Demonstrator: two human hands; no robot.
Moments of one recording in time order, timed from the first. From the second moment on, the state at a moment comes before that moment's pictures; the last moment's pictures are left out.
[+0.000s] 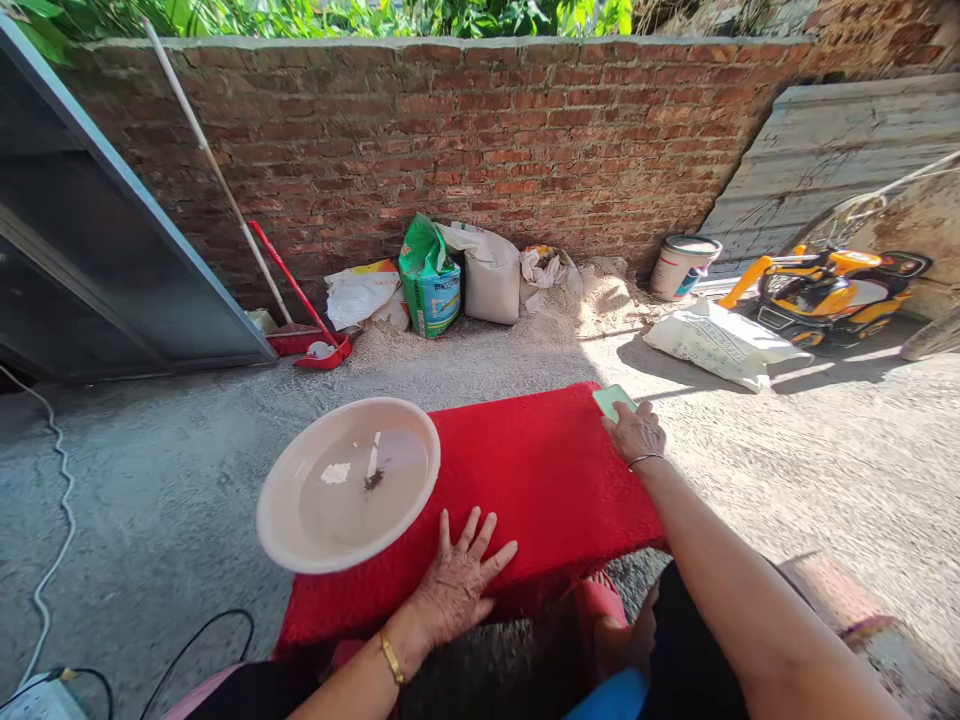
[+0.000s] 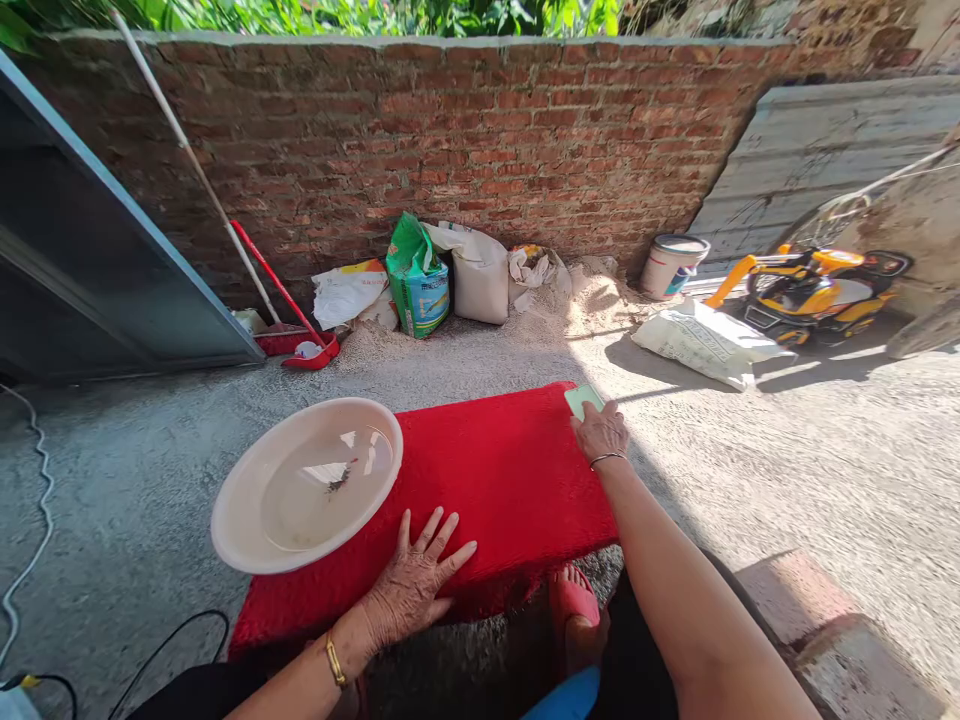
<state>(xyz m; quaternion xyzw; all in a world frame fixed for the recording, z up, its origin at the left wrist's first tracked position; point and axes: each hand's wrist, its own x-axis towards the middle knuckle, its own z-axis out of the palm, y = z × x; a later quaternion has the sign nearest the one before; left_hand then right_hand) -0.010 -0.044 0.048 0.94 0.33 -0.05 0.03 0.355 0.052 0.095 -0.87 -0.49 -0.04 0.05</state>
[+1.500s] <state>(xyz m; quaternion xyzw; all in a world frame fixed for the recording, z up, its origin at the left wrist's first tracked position) -0.016 -0.030 0.021 0.93 0.36 -0.02 0.02 0.347 -0.074 0.072 -0.81 -0.58 -0.03 0.06</state>
